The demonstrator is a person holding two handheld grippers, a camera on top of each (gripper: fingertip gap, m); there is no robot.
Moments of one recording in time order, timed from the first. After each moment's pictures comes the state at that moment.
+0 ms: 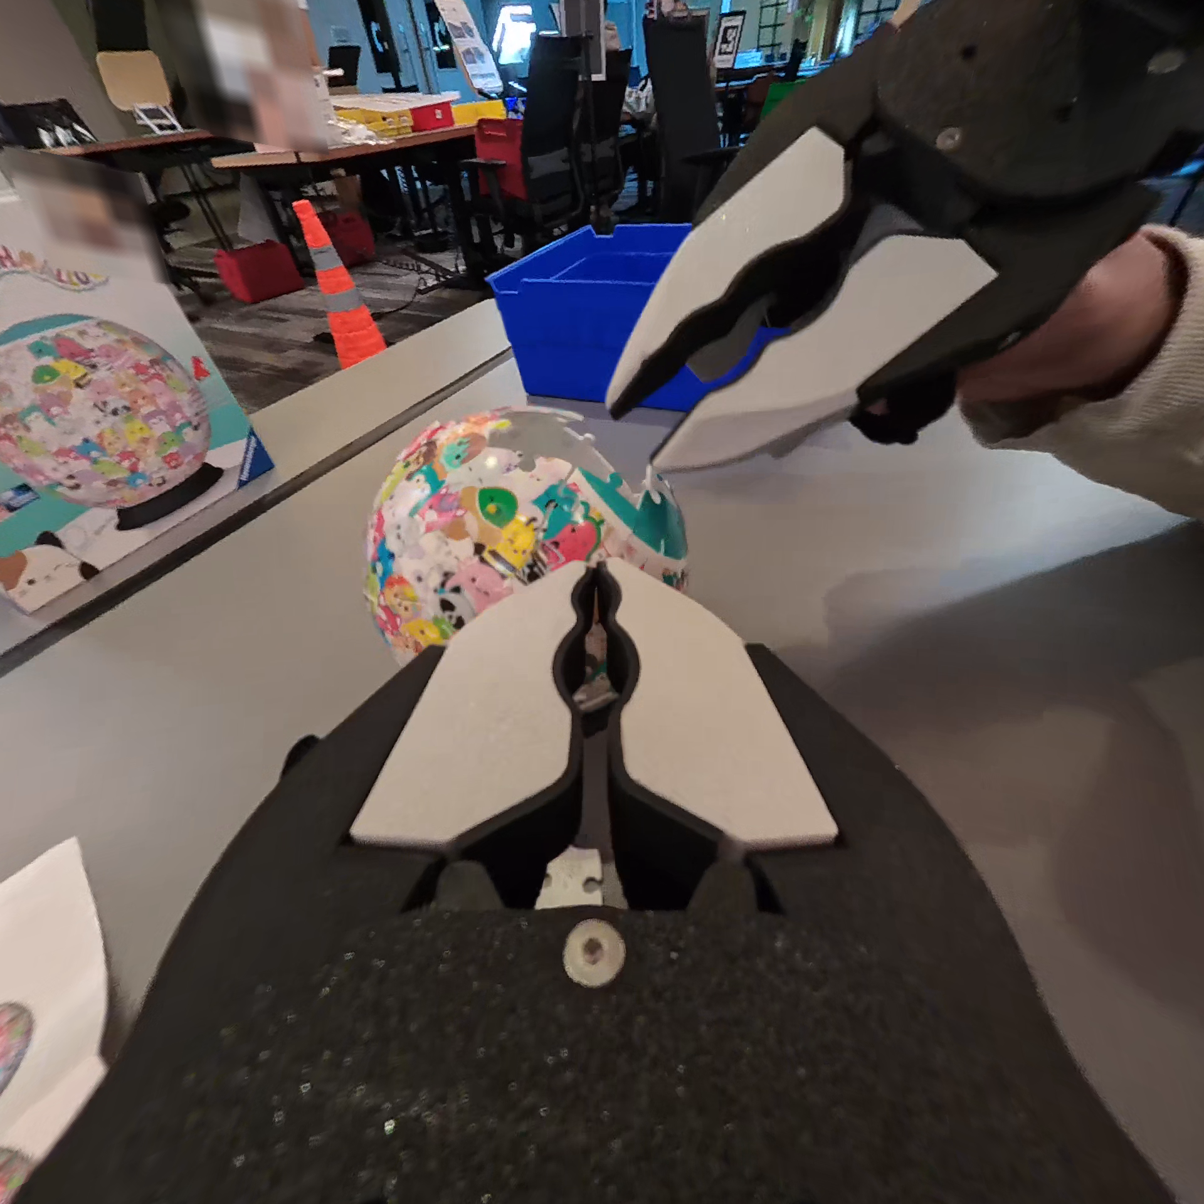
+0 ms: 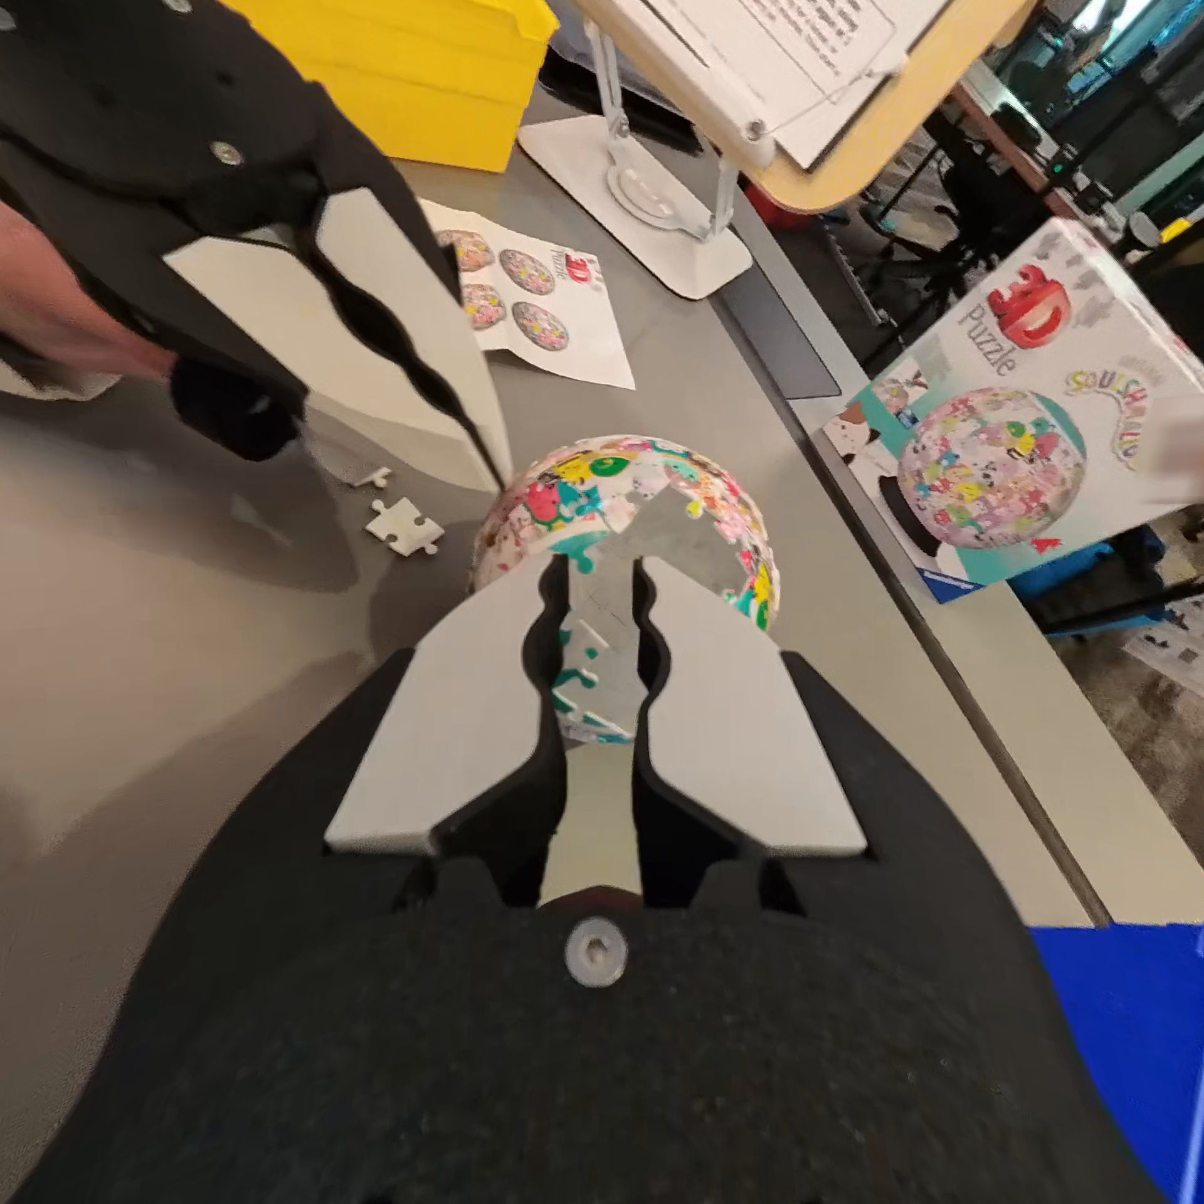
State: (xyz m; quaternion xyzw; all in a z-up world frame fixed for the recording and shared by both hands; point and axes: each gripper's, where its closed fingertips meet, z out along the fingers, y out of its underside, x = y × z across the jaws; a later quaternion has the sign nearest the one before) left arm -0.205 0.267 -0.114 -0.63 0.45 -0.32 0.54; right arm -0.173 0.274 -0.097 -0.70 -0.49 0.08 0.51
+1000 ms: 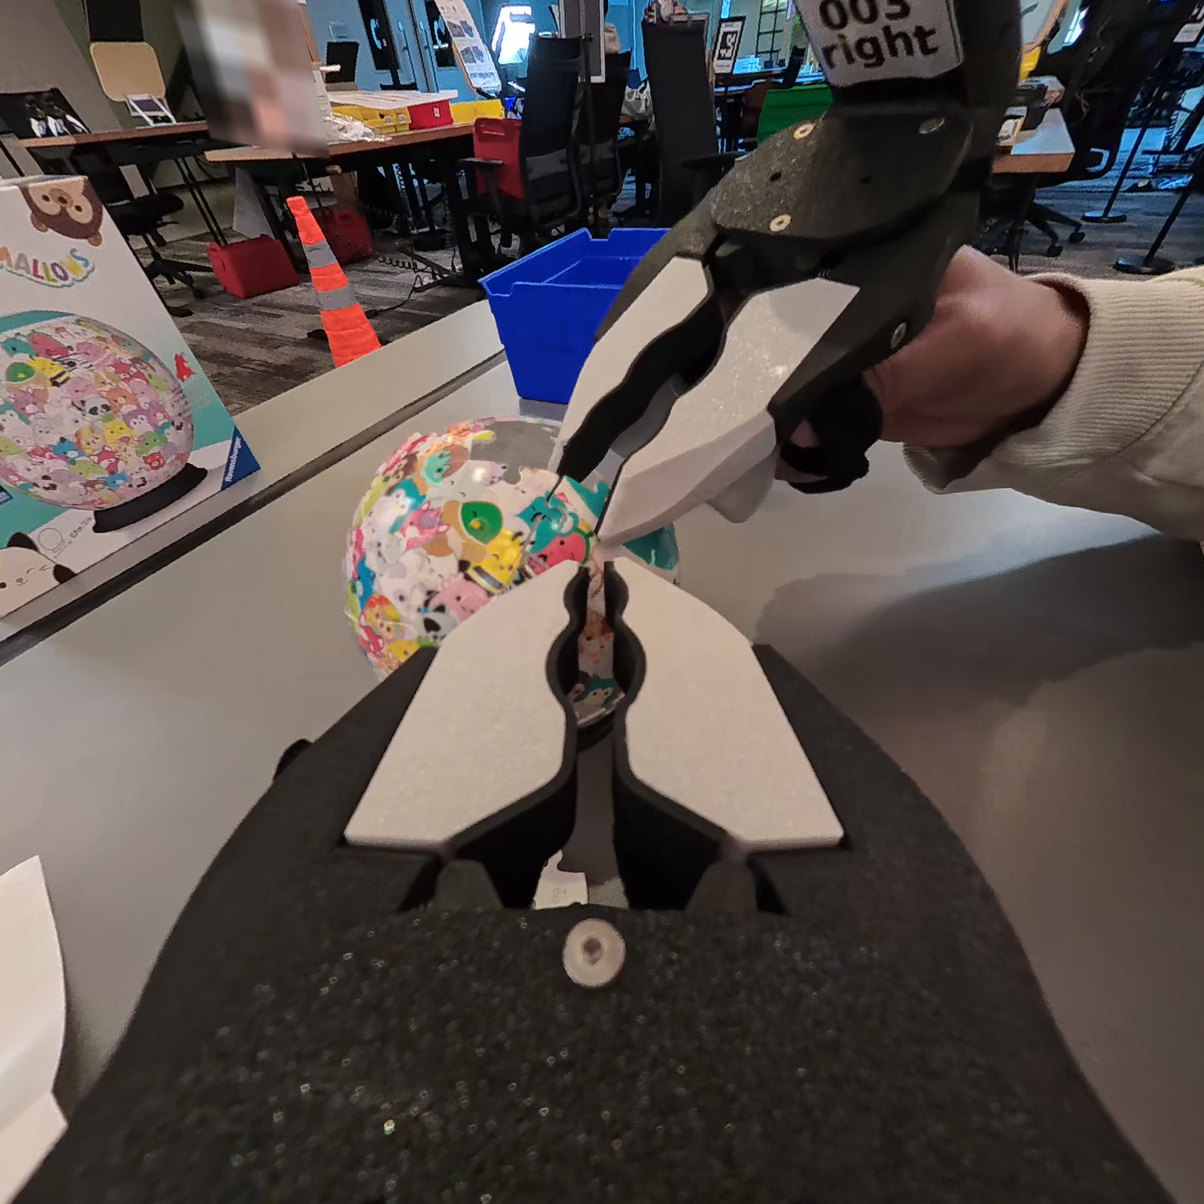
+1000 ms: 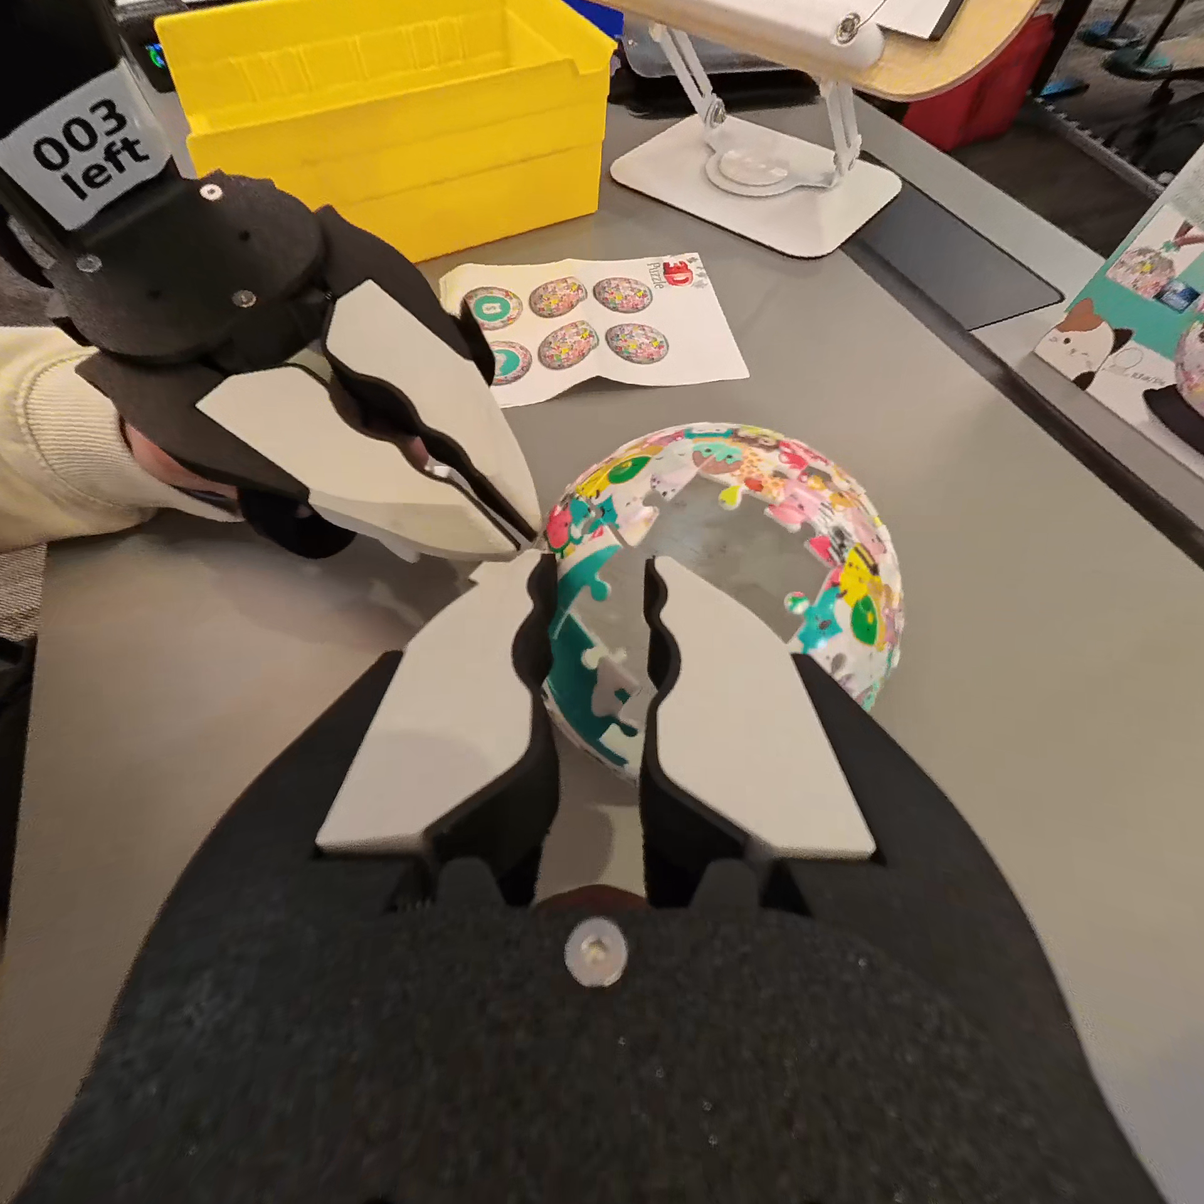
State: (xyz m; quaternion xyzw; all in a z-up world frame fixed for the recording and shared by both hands) left arm -0.196 0.267 -0.114 -0.63 0.45 -0.33 0.54; right arm -0.188 0.284 -0.116 -0.74 -0.43 0.26 0.43
